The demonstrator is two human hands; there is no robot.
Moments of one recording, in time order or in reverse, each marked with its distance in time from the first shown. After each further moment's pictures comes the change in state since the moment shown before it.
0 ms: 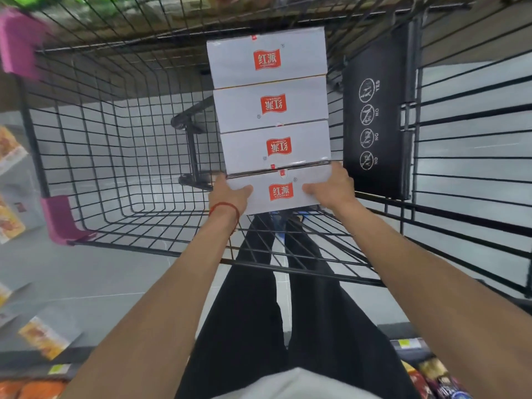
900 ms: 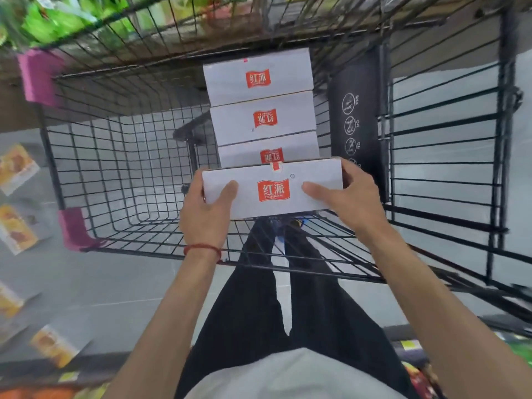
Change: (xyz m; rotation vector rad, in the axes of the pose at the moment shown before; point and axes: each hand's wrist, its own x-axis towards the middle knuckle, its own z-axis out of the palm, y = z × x) left_hand -0.087 0.017 -0.045 -0.190 0.187 0.278; right_hand -0.082 -0.014 -0.070 0.284 -0.023 -0.182
